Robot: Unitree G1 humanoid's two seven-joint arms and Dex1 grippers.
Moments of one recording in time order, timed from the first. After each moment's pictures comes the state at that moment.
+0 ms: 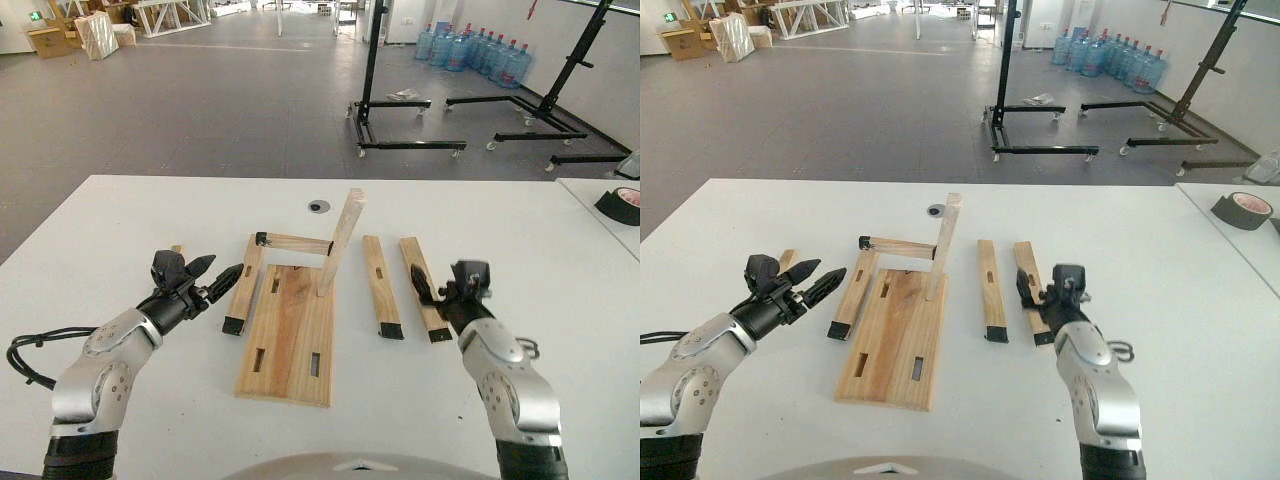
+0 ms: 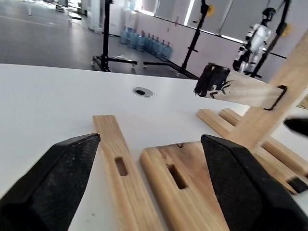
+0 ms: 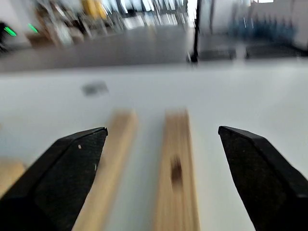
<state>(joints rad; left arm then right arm) 0.07 0.42 0.21 -0.31 -0.57 0.51 -0.50 0.13 -0.17 -0.13 -0.36 0.29 0.56 0.05</state>
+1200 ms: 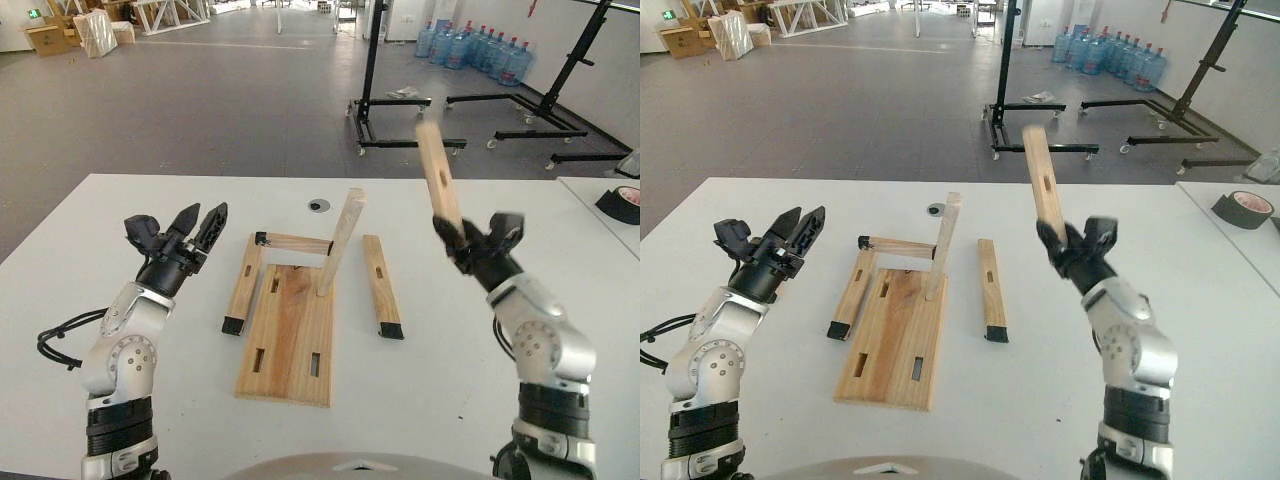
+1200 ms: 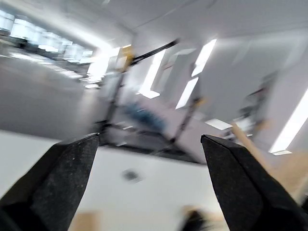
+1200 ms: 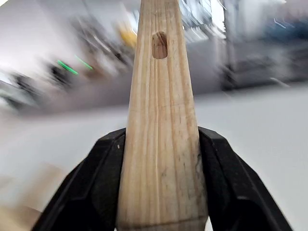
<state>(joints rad) -0.11 0.26 0.34 -0.24 -0.89 0.44 -0.57 -0.23 -0.31 -0.39 -0.25 0.73 0.60 0.47</state>
